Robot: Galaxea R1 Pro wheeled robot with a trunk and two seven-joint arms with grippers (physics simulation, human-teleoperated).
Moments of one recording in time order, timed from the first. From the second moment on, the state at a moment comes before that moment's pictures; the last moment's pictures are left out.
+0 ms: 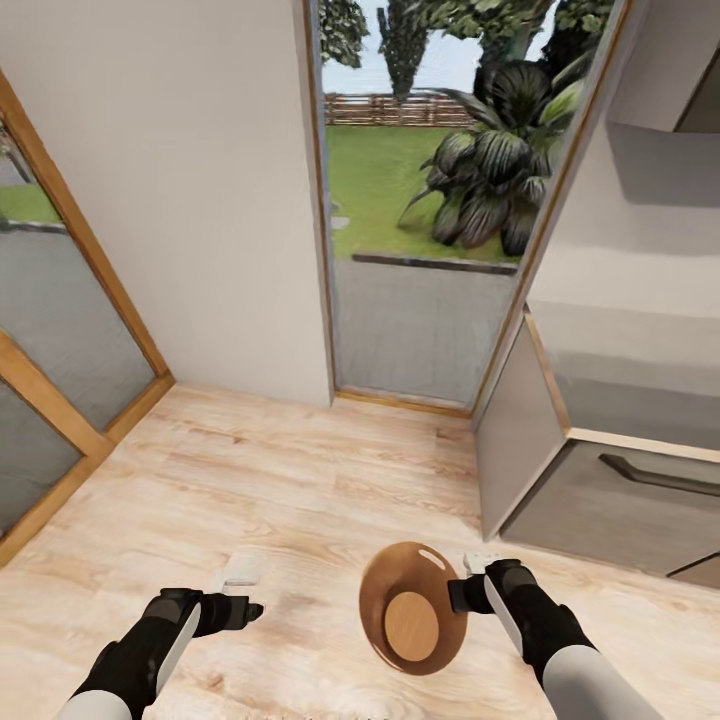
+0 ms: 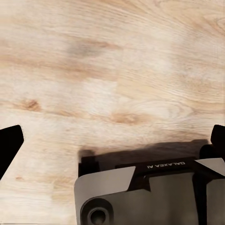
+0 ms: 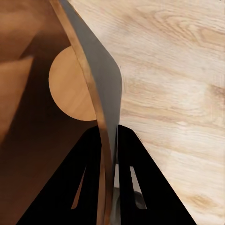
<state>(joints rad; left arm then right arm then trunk) -0.48 0.09 0.01 -0.71 0.00 0.60 -0.24 -0.59 0.00 0.01 -0.61 0.04 0.68 0.14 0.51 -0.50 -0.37</state>
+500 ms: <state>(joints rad) -0.48 0.09 0.00 -0.71 0.00 0.60 -0.24 -0.59 0.00 0.01 -0.61 0.04 0.68 0.14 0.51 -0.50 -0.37</state>
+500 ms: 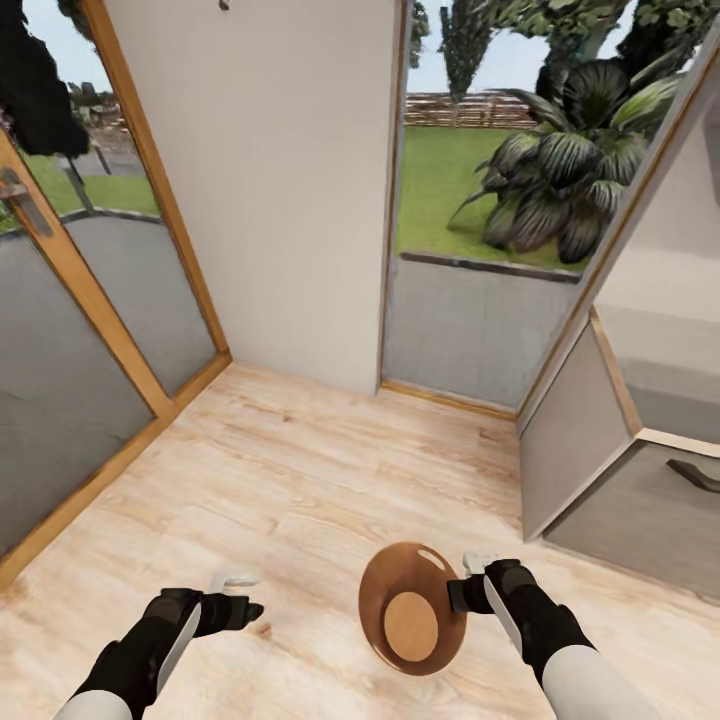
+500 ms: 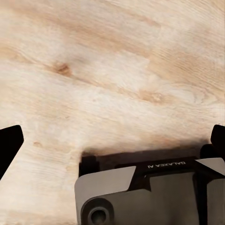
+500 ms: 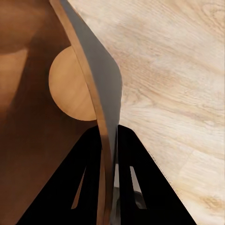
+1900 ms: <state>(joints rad) -0.48 0.09 0.00 -0.71 0.01 0.60 -0.24 -0.59 0.00 0.01 -0.61 0.04 0.68 0.14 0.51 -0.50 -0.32</state>
